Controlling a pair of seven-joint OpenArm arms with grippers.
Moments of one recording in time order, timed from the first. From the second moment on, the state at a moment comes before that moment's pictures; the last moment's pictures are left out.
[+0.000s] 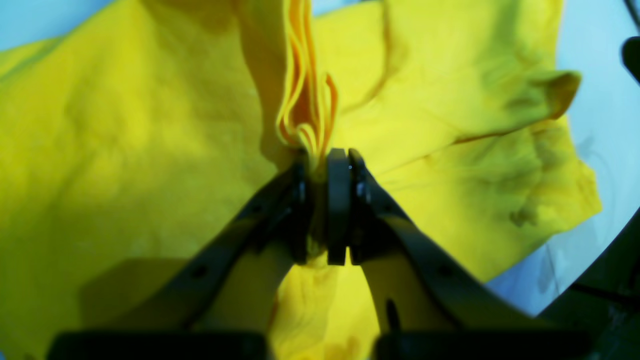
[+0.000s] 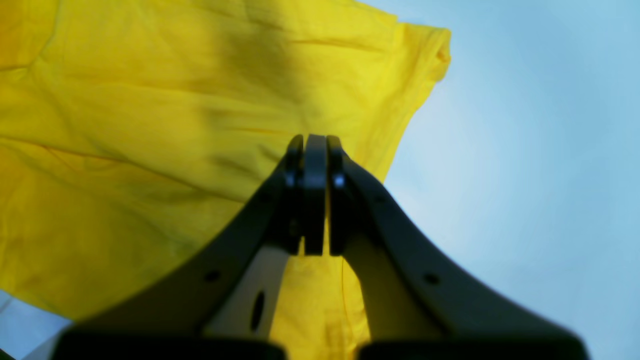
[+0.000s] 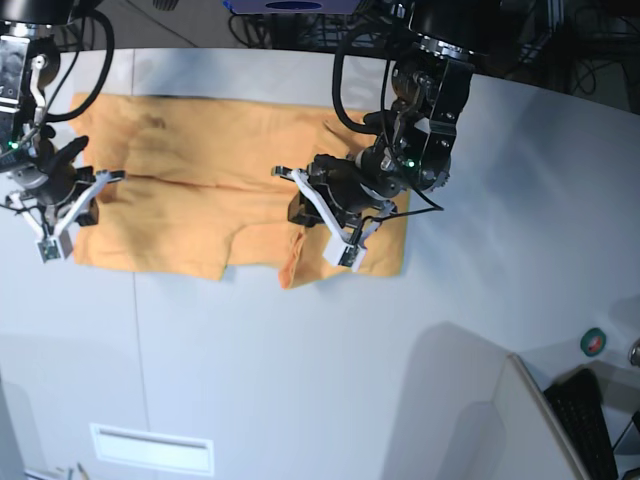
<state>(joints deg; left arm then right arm) 4.3 -1.7 12.2 82.9 -21.5 -16.5 39.0 -11.4 11.6 17.1 90.9 10.6 24.0 -42.7</state>
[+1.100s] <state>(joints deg) 3.4 -1.1 15.1 82.7 -21.5 -16.5 43.9 -11.4 11.6 17.1 90.9 10.6 24.0 -42.7</state>
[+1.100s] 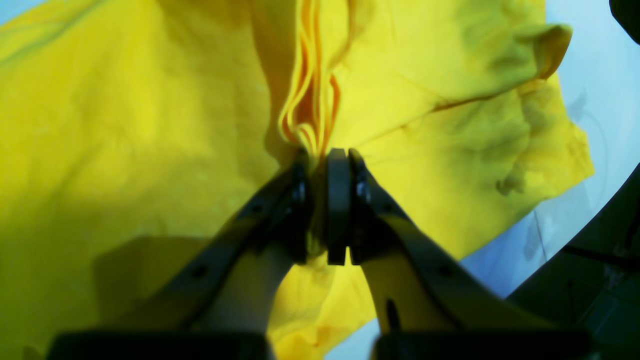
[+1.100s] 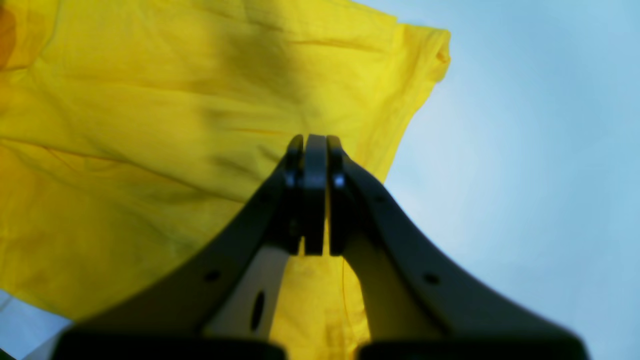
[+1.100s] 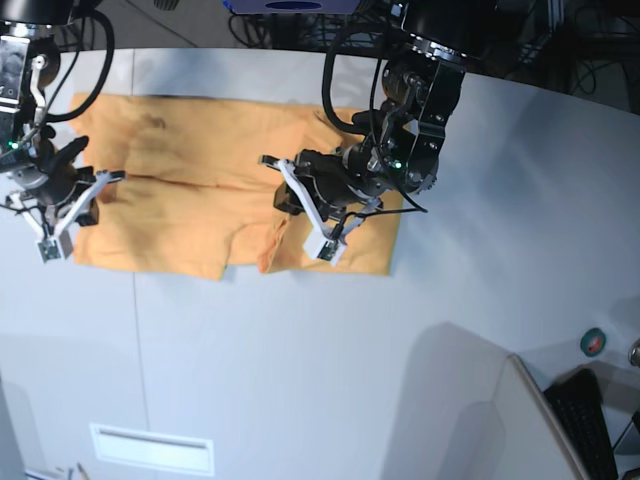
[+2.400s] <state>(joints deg) 0.5 -1.9 15.4 84.8 -21.9 -16.3 46.6 -11.4 11.6 17.4 90.9 10.6 24.0 -42.8</state>
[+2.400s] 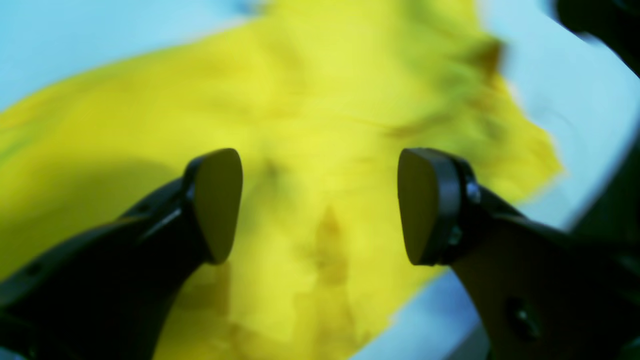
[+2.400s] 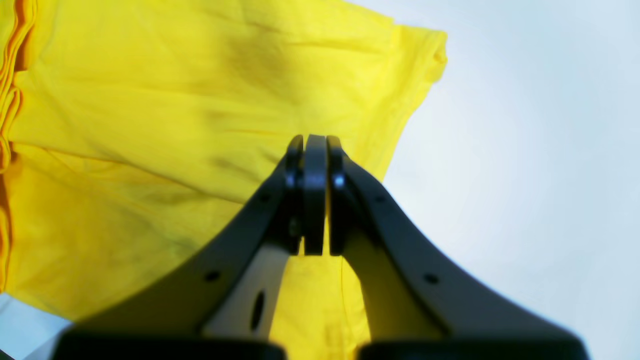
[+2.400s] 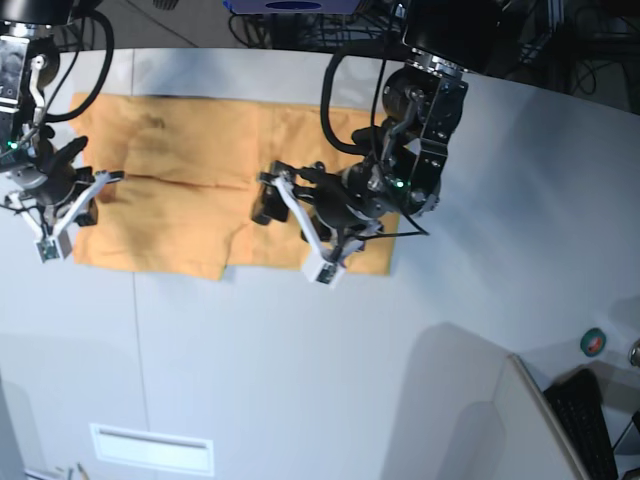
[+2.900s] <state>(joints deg) 6.1 -9.6 -4.9 83.3 -21.1 -16.6 47.7 -2.1 4.9 39.4 86.9 15.1 32.3 -54.5</state>
